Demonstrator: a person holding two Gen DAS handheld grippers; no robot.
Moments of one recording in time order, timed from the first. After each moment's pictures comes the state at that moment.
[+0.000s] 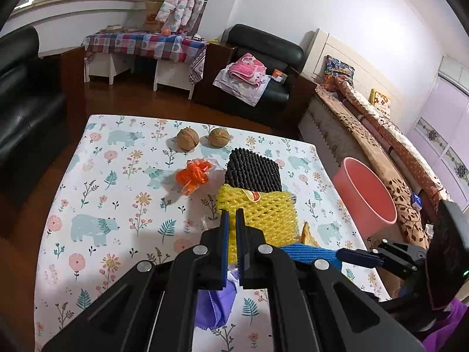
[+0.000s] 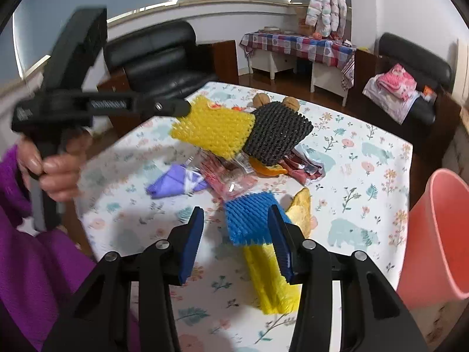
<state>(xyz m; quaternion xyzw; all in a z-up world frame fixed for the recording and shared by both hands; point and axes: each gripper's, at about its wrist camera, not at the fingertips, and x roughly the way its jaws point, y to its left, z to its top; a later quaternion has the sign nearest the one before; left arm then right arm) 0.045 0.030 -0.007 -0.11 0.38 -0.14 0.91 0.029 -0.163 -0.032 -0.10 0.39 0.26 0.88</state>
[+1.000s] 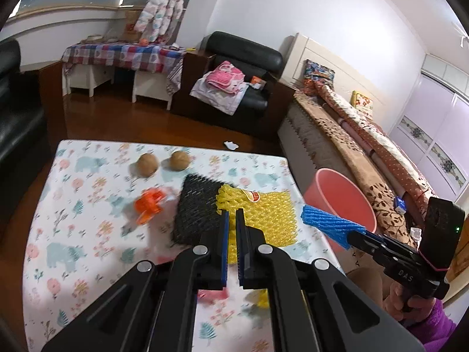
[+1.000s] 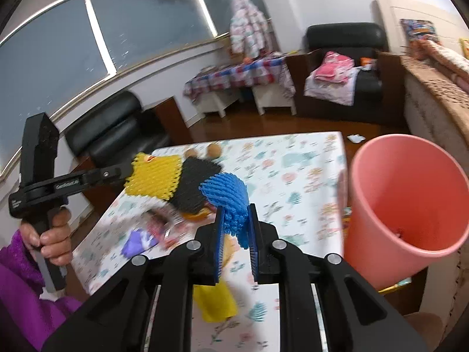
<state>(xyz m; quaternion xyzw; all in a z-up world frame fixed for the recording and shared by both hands) 0.062 -0.015 0.024 -0.10 0.35 -0.19 0.91 0.032 -0.281 0.005 0.11 0.32 0.14 0.93</state>
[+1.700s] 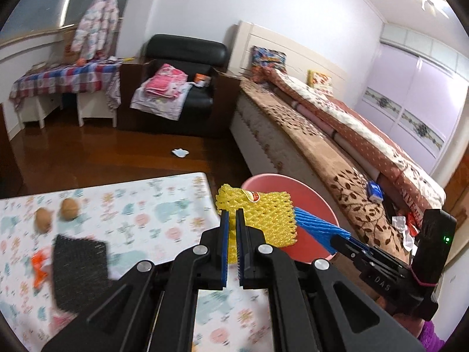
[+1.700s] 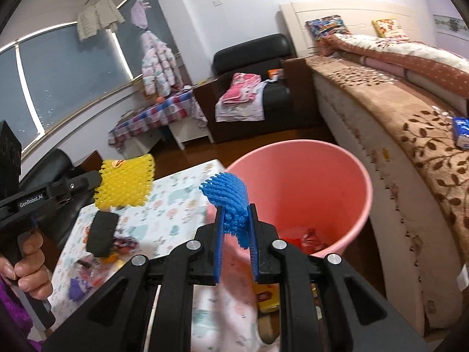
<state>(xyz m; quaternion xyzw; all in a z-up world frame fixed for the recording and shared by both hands) 0.113 -0.191 0.041 -0.03 0.34 -0.29 0.90 0.015 -0.399 -0.005 0.17 0.27 -0.06 0.95</state>
